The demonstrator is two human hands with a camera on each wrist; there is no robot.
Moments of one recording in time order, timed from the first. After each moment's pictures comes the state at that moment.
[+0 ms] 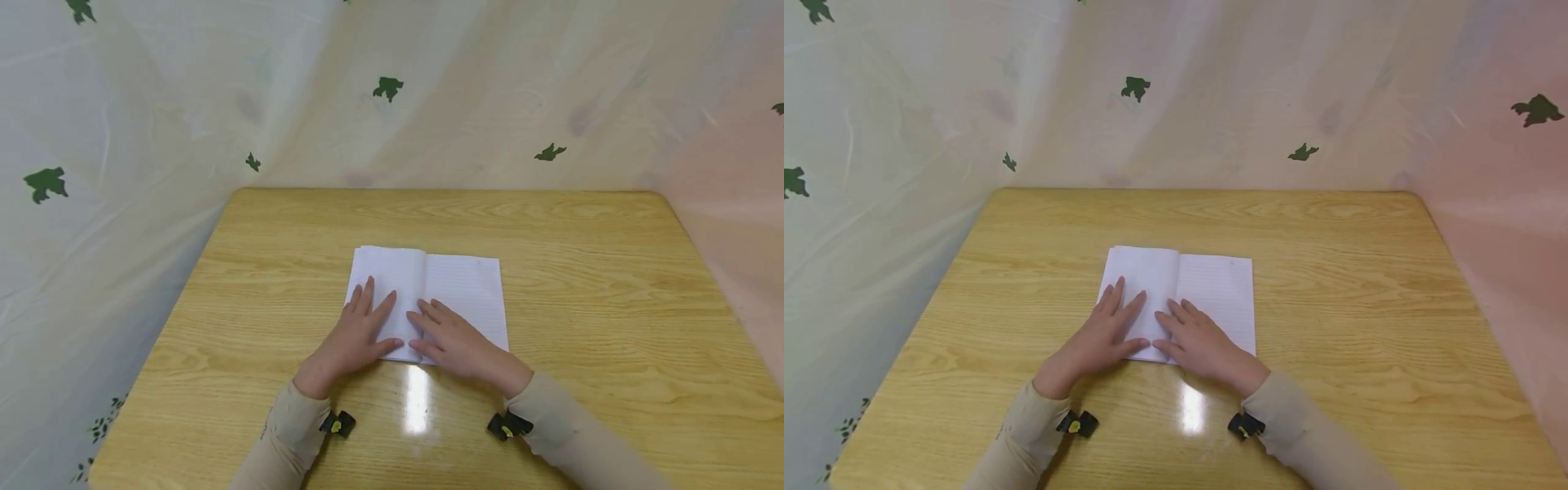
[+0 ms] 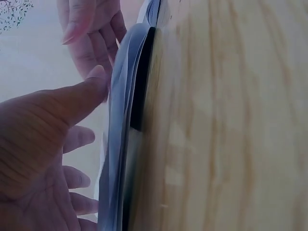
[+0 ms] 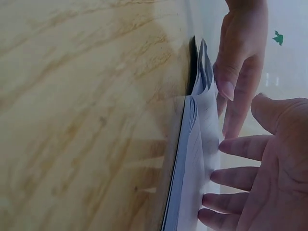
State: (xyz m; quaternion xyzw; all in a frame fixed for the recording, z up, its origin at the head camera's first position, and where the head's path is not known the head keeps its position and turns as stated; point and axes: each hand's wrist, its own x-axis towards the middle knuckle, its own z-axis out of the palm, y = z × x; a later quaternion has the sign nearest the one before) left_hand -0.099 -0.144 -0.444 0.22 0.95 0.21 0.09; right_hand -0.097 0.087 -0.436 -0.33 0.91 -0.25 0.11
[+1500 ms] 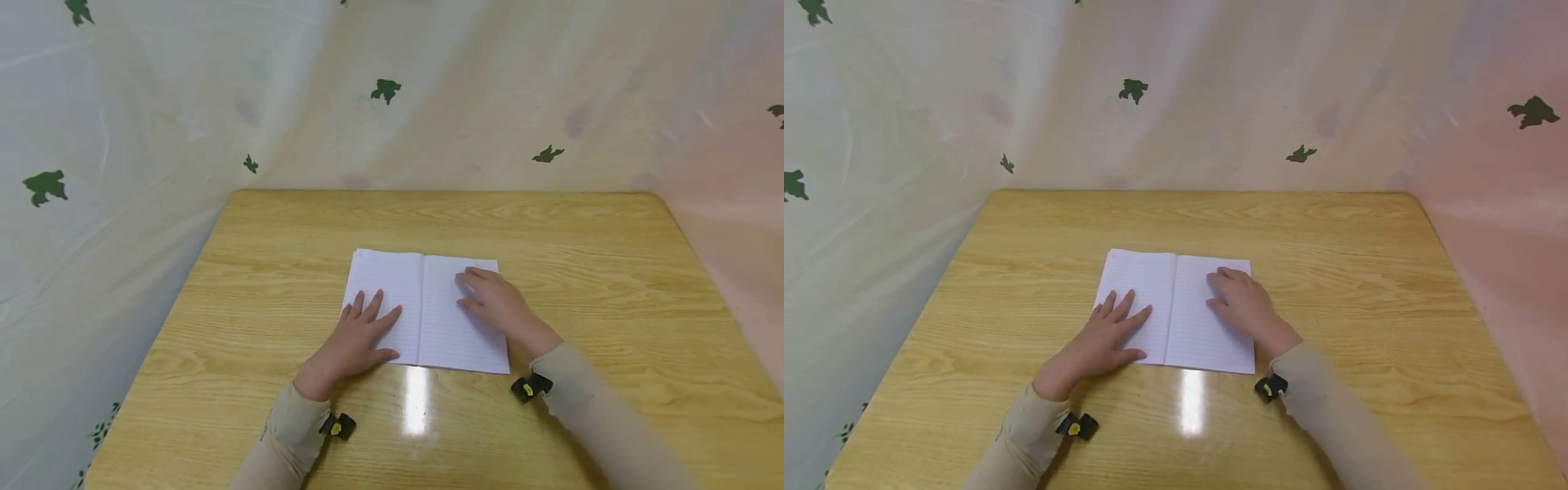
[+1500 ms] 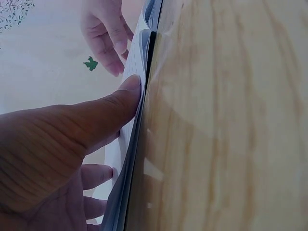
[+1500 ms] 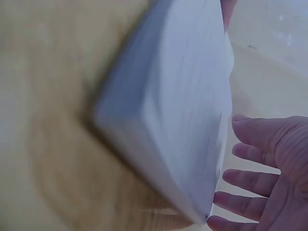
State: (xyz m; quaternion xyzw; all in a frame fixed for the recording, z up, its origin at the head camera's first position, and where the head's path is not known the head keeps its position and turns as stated) left_hand -0.096 -0.146 -0.446 0.25 0.95 0.15 0.12; right_hand -0.155 0.142 -0.438 -0.23 0.95 -0.19 0.03
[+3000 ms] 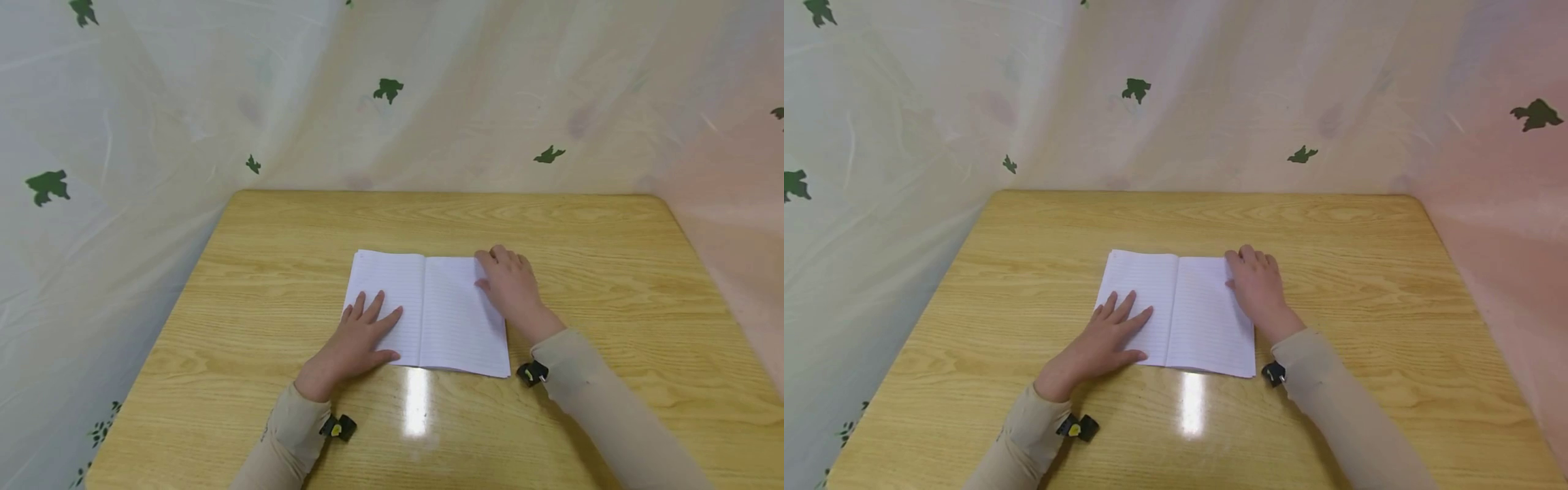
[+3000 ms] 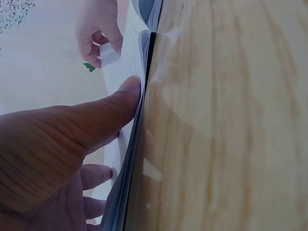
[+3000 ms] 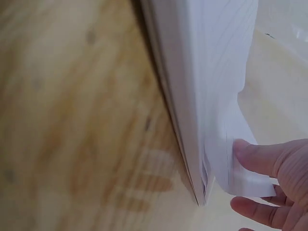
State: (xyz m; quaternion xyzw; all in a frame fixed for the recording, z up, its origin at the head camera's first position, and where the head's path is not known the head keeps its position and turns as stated) left_hand -0.097 -0.148 -0.452 0.25 0.95 0.15 0.11; right_hand -0.176 0.153 -0.434 -0.19 0.97 -0.11 -0.09
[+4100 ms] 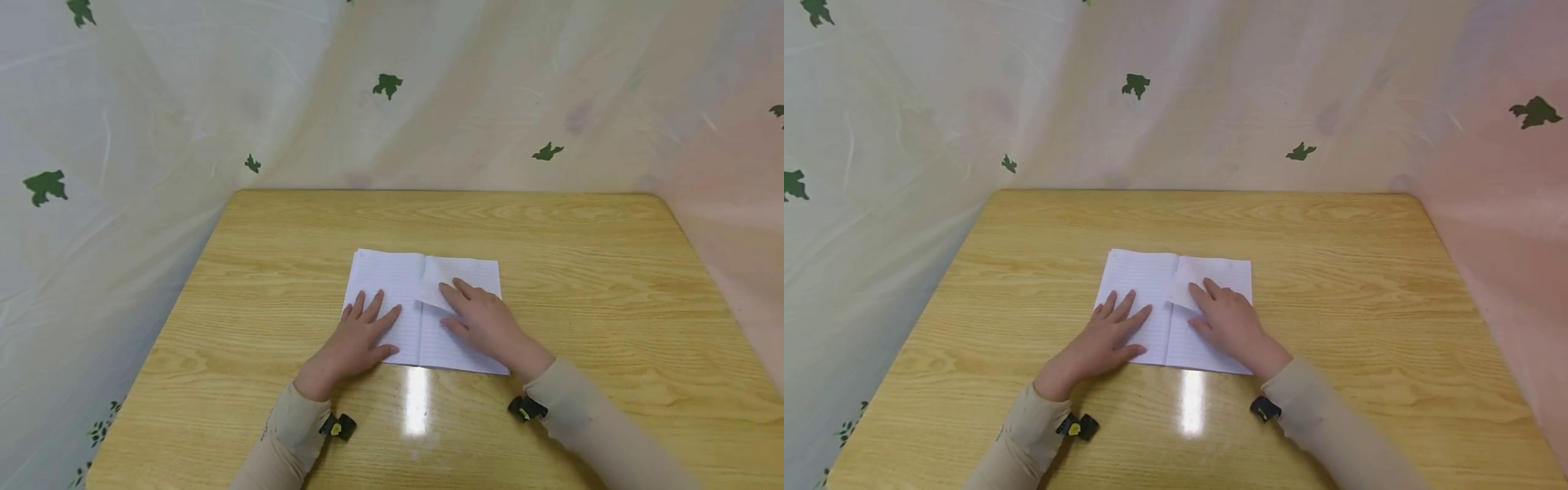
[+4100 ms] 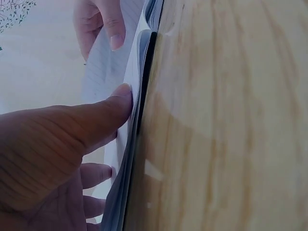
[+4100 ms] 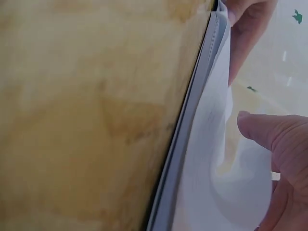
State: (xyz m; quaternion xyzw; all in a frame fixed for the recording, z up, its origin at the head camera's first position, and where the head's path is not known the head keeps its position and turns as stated) left_hand -0.097 -0.148 -0.451 0.25 0.95 0.16 0.11; right_hand -0.123 0.119 -0.441 -0.28 0.95 -0.15 -0.03
